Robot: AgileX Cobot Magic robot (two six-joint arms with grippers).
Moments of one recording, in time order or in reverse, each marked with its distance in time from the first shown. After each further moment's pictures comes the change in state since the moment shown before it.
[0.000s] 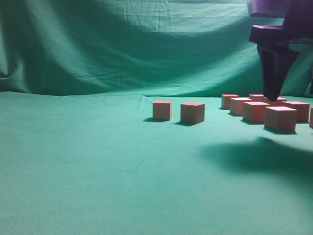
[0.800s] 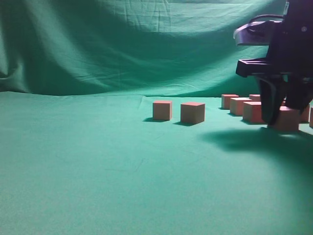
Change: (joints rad) left arm 0.000 0.000 0.000 0.000 0.000 0.000; right arm -0.002 0.158 -0.053 0.001 -0.102 -0.036
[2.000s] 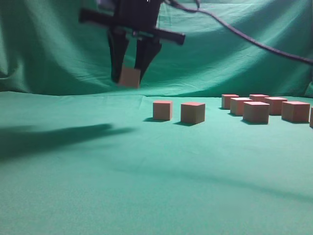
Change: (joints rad) left arm 0.000 0.000 0.000 0.000 0.000 0.000; right arm 0.370 0.390 -0.944 0.123 0.545 0.125
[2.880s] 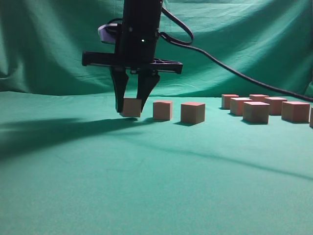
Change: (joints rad) left arm 0.000 0.000 0.000 0.000 0.000 0.000; right arm 0.000 0.152 -0.073 -0.089 -0.068 0.098
